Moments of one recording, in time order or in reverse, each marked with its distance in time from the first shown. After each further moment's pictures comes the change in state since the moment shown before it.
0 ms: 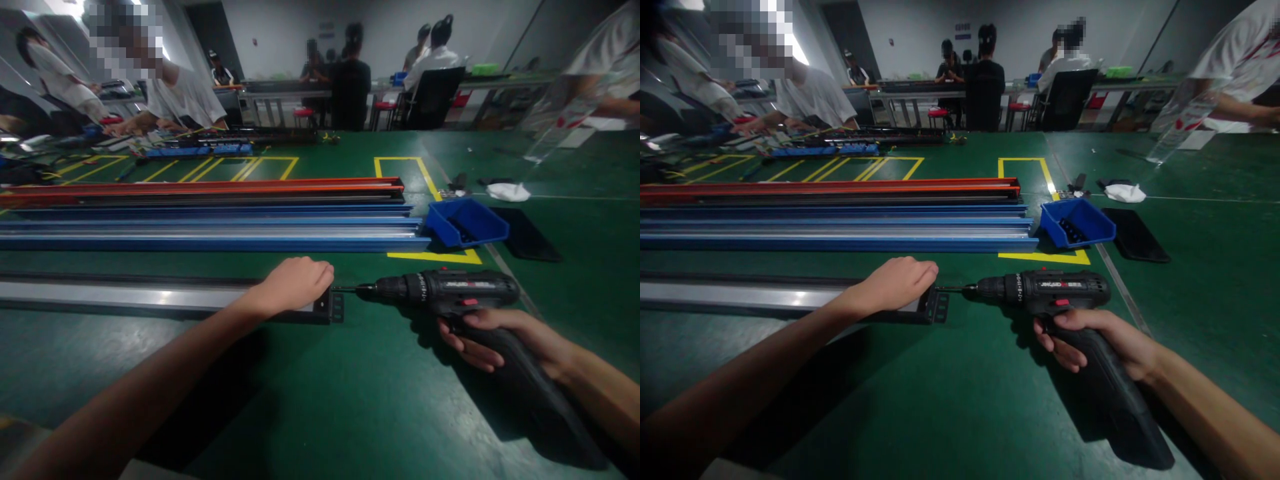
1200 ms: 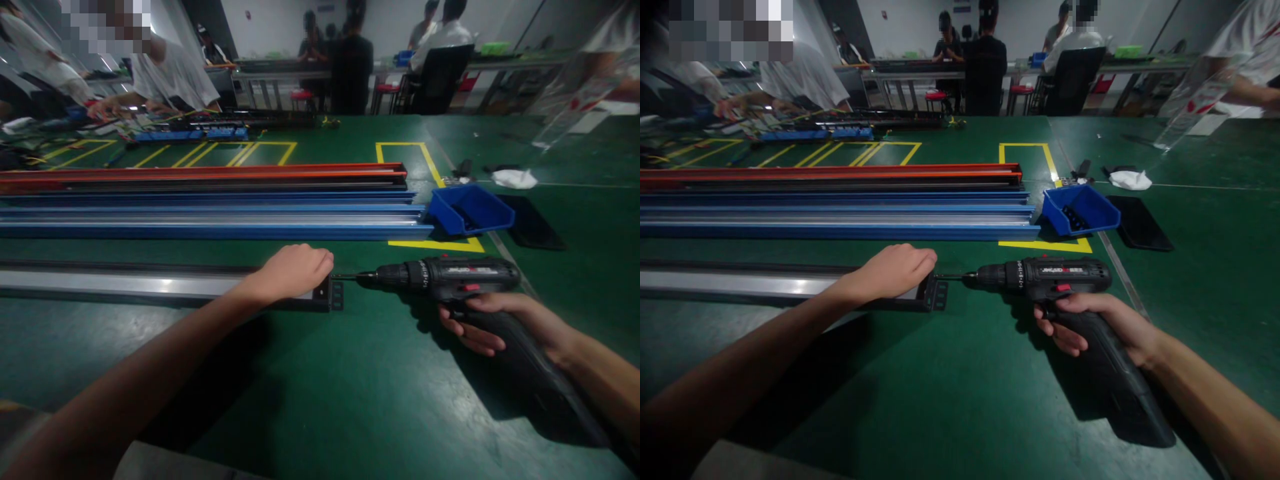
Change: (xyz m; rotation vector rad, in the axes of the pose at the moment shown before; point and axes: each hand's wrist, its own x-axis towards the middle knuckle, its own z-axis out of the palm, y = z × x) left_hand 0.000 0.002 -0.004 -0.028 -0.024 -0.038; right_hand 0.001 -0.006 0.011 0.040 0.005 -0.014
